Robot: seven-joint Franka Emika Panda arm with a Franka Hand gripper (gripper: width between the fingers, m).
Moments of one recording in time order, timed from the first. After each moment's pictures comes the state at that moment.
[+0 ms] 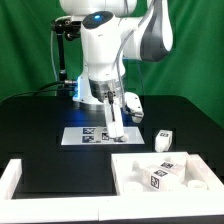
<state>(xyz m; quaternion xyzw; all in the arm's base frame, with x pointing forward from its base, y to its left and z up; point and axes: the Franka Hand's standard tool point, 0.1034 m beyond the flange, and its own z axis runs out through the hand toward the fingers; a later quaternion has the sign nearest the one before) 0.344 0.009 0.012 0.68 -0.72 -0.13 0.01</state>
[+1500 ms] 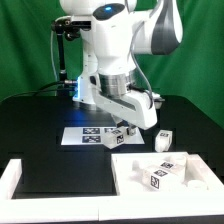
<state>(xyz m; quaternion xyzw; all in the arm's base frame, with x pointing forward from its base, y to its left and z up) 0.377 0.018 0.026 0.90 -0.41 -0.09 -0.06</state>
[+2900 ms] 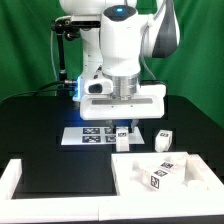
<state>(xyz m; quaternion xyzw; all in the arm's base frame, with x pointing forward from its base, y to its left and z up) 0.363 0.021 0.020 1.00 -0.02 -0.09 -0.03</state>
